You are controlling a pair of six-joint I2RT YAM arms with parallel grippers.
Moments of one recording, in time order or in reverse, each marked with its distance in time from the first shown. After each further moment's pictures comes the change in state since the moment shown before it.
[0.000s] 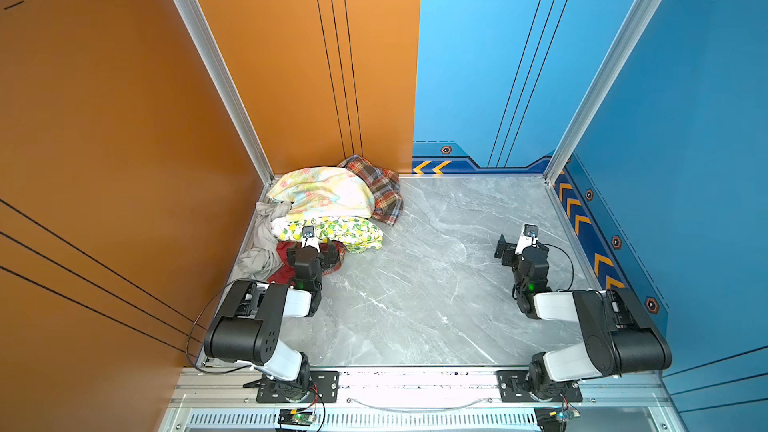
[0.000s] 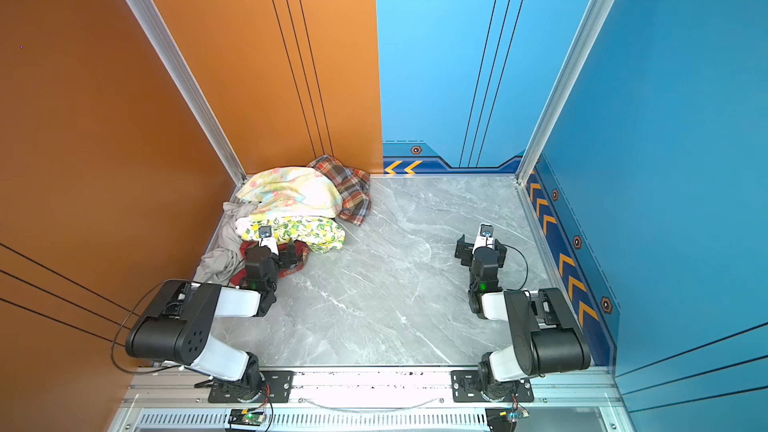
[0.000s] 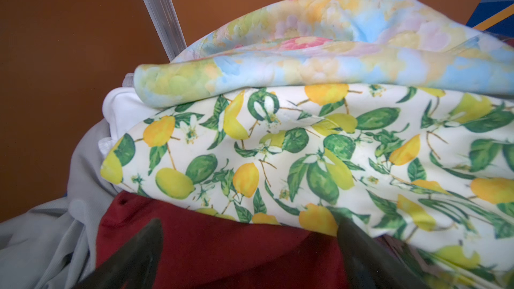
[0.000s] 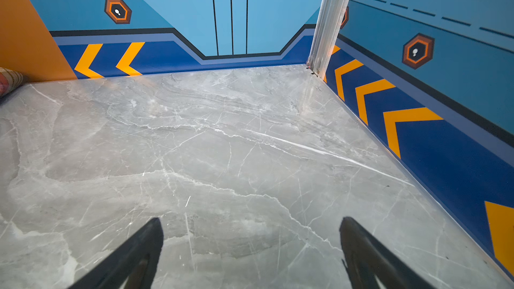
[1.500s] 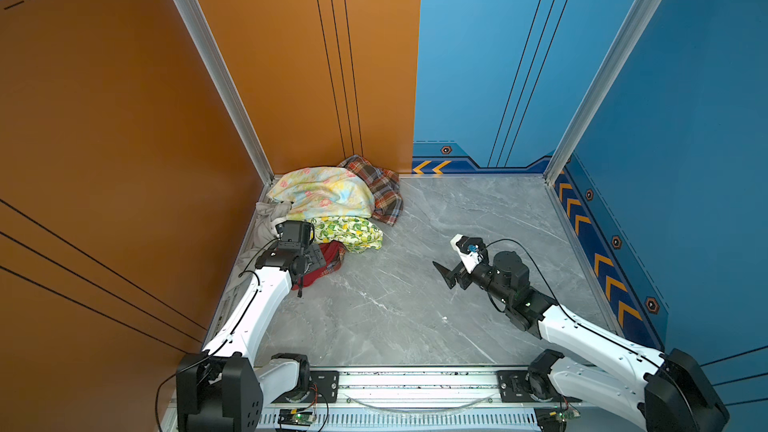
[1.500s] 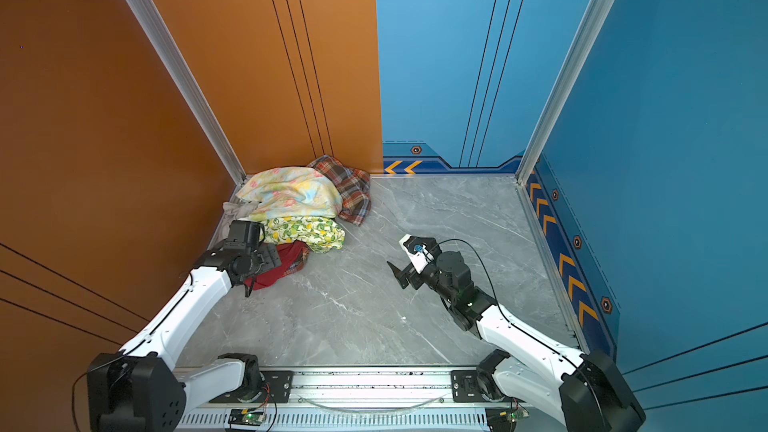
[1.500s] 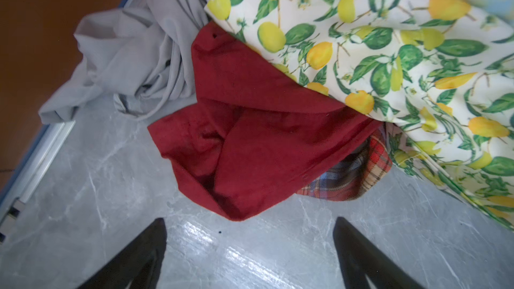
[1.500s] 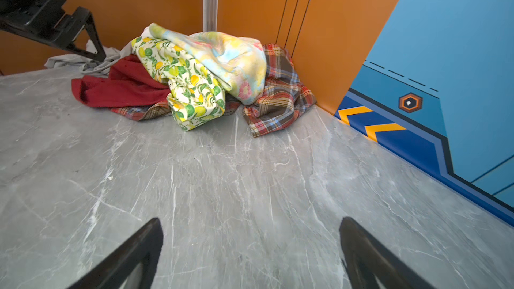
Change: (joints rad) left arm 0.057 -0.331 0.524 -1.620 0.068 -0.535; right arm 0.538 -0.428 0.148 -0.561 -0.403 -0.263
